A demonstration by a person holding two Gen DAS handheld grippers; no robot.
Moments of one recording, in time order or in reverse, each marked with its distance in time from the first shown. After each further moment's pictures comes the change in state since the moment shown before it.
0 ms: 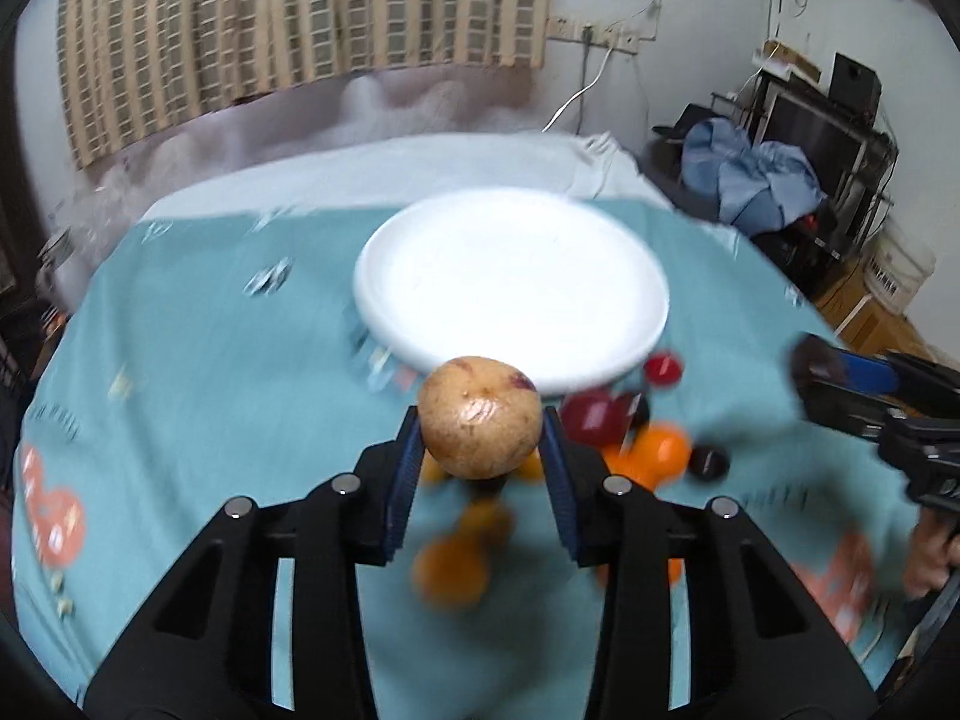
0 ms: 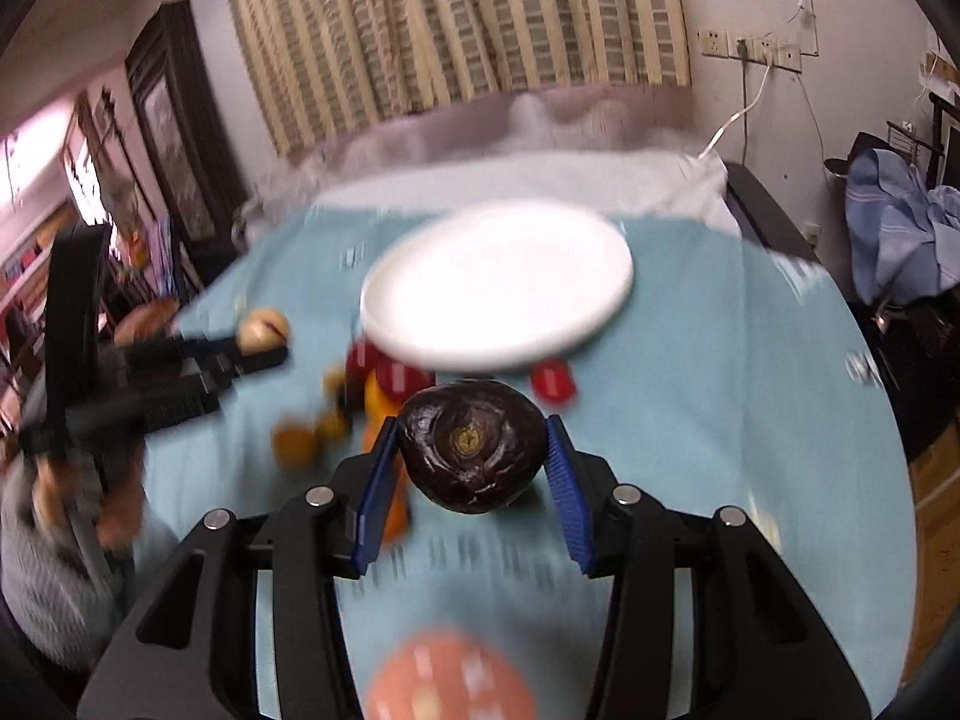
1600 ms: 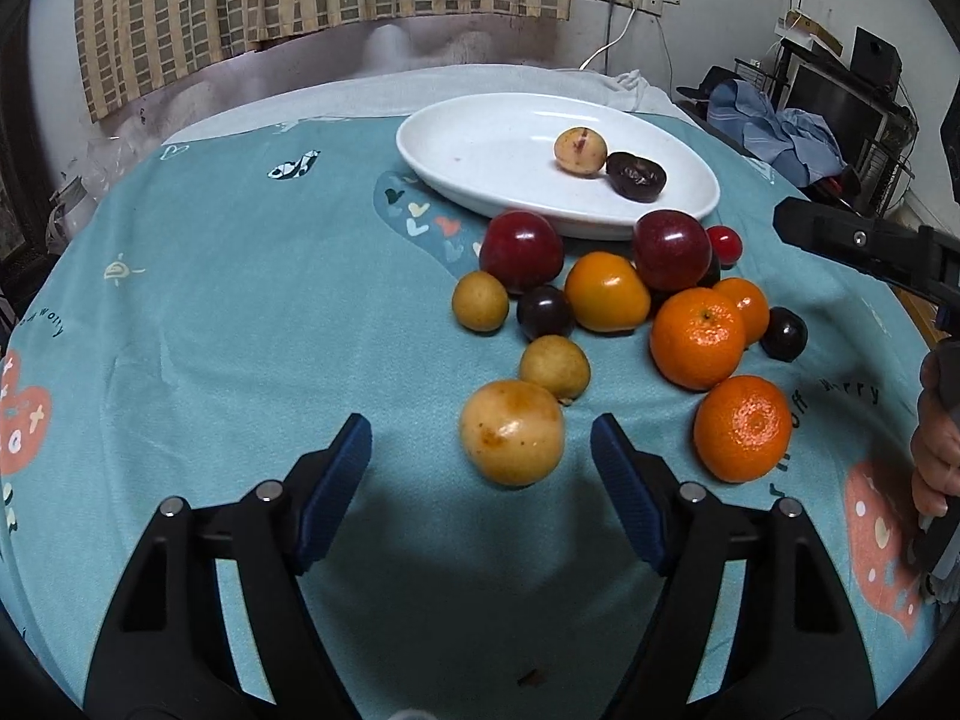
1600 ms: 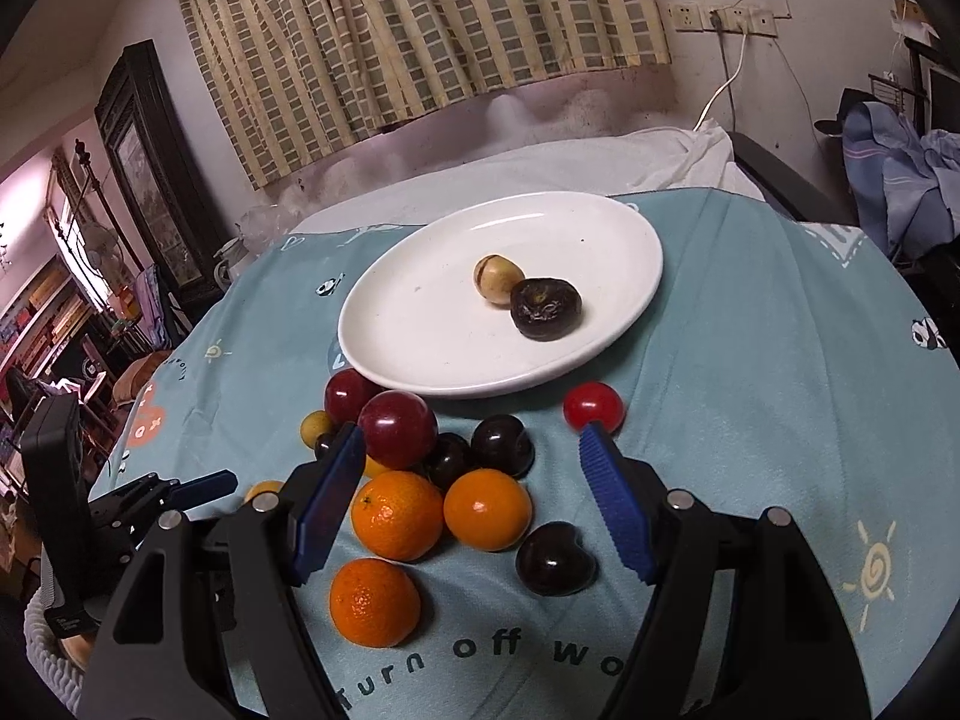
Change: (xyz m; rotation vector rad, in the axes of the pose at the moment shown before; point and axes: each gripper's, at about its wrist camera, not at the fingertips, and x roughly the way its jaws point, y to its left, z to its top) left arm 0.022 0.028 -0.090 -0.021 0.073 0.042; right arm 0.047 -0.001 -0.029 0.077 -0.039 0.004
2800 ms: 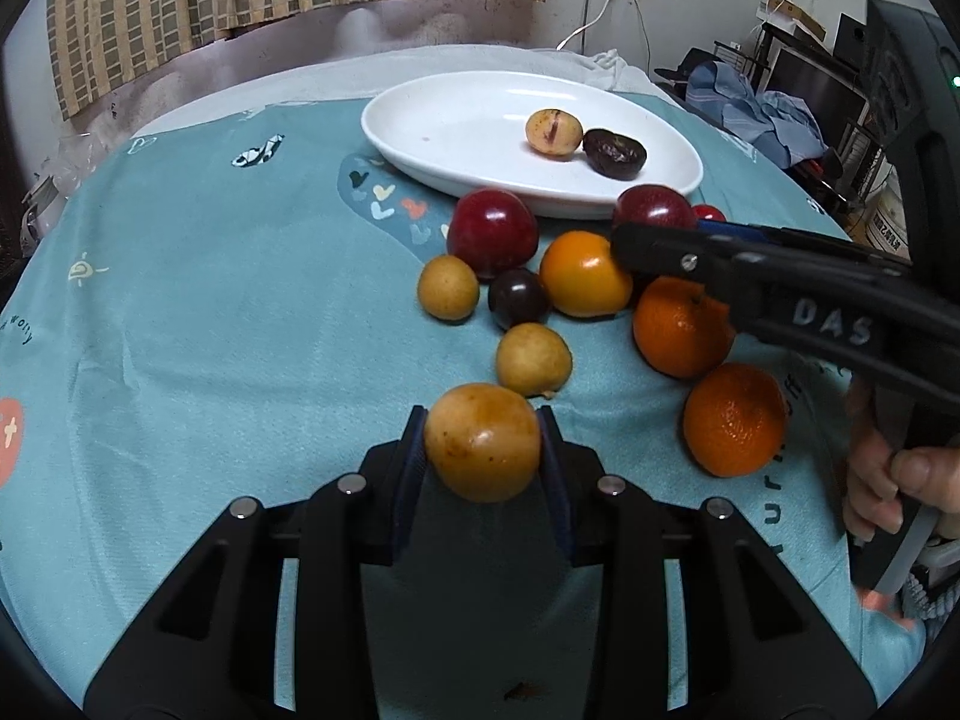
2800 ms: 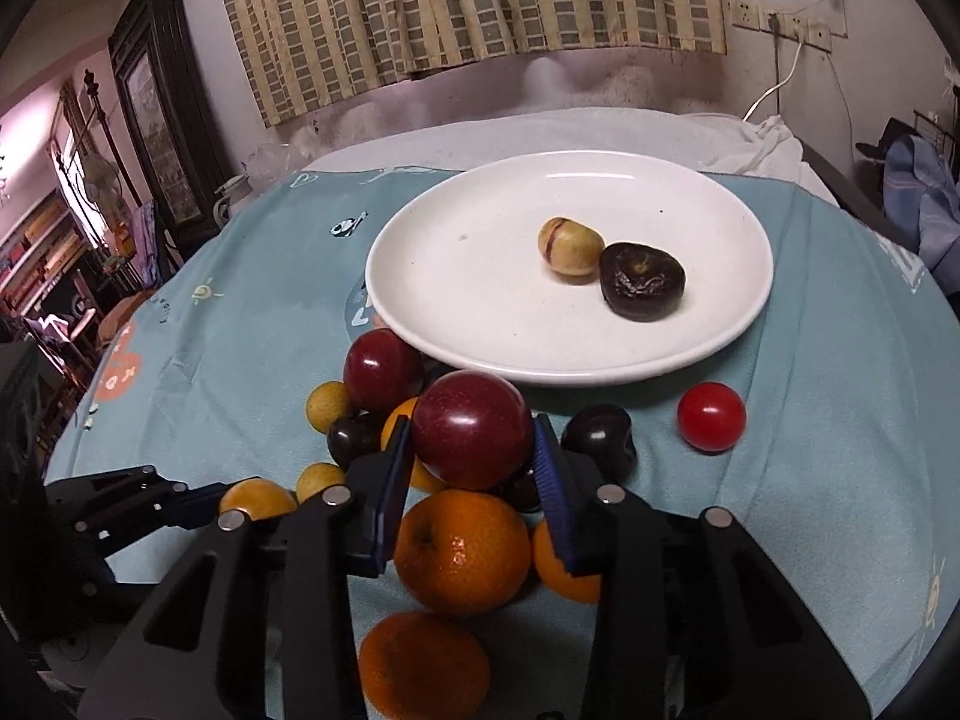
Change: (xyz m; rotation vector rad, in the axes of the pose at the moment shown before) left arm 0.014 -0.006 0.001 0.022 0.048 -0.056; right arm 0.058 0.040 -0.002 -0.095 0.097 -0.012
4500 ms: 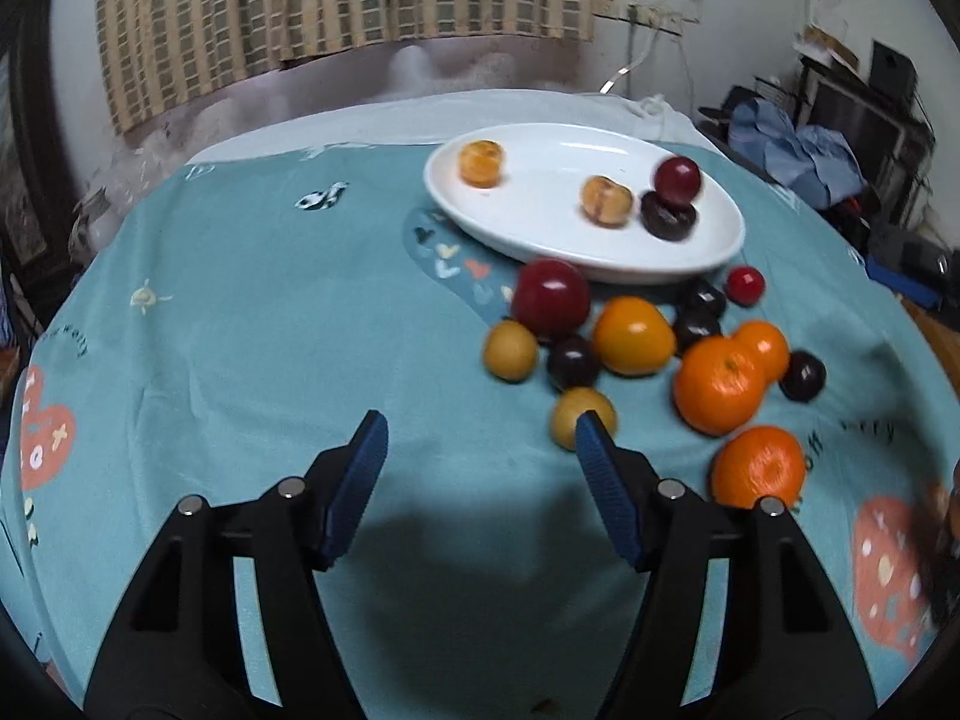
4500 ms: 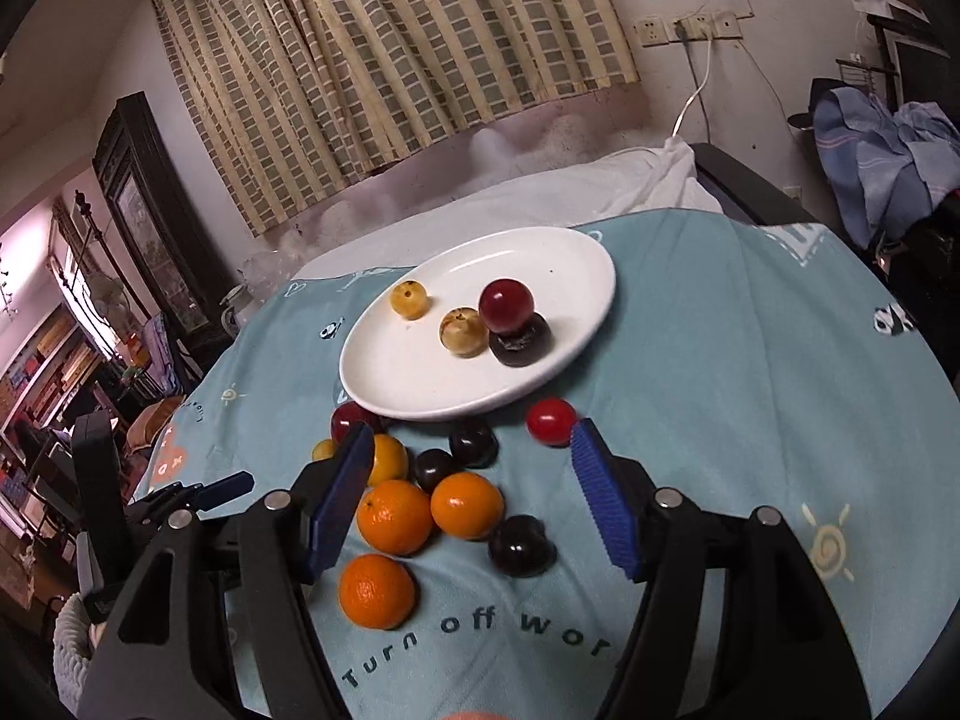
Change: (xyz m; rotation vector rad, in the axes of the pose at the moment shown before) left arm -0.018 0.004 0.008 -0.010 -0.100 0.122; right arm -0.093 -0.070 -0.012 0.193 -0.171 0.034
